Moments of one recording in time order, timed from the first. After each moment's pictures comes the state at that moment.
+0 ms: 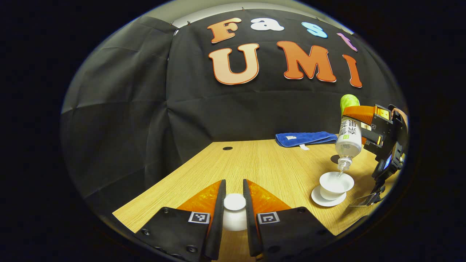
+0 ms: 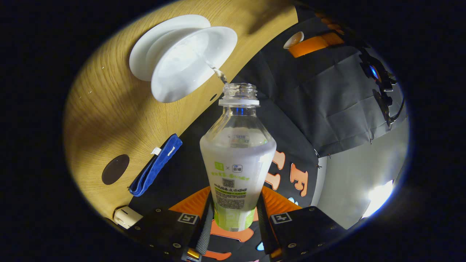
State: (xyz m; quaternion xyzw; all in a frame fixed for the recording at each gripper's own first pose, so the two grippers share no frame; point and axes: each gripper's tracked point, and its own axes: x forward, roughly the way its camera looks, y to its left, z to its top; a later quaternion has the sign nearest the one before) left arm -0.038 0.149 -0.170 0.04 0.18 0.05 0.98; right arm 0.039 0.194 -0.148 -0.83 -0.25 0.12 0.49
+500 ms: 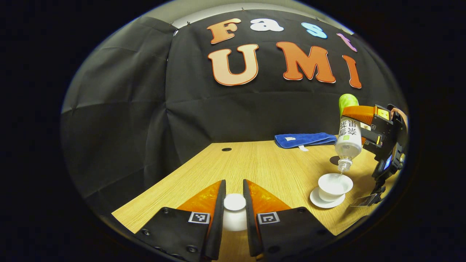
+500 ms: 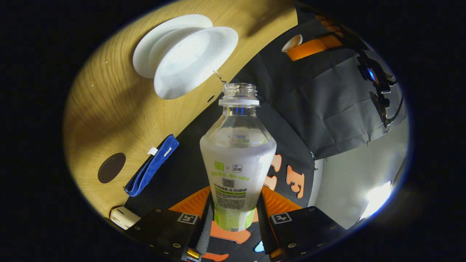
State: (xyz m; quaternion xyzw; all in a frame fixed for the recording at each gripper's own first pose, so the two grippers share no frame) left arm -0.035 0.143 -0.165 0.04 0.17 0.04 0.98; right arm 0.040 0.196 -0.146 -0.82 -0.26 0.12 0.49
